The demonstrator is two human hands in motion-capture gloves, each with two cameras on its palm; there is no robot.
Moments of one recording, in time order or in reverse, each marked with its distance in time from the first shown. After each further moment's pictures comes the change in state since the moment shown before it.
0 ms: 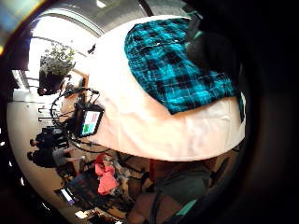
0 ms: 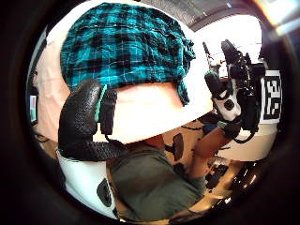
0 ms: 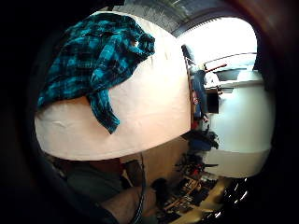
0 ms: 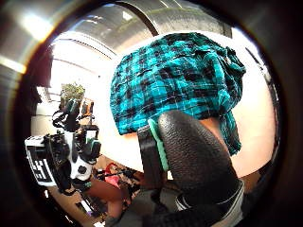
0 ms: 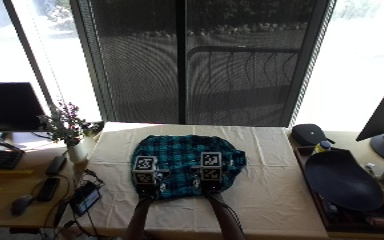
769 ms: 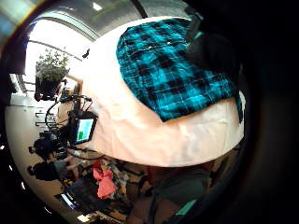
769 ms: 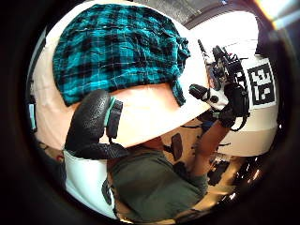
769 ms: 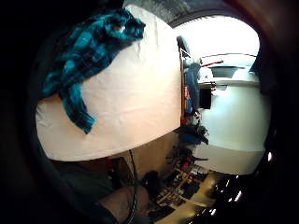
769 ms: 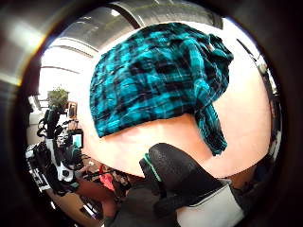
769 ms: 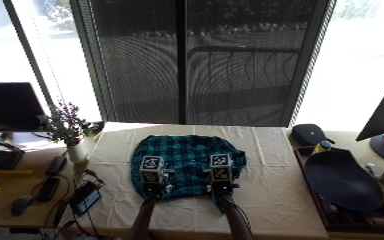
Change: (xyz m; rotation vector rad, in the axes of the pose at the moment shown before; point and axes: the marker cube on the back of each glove) left arm 0.017 -0.025 0.010 0.065 -0.030 0.032; right arm 0.051 -0.010 0.034 -0.171 0.093 0.042
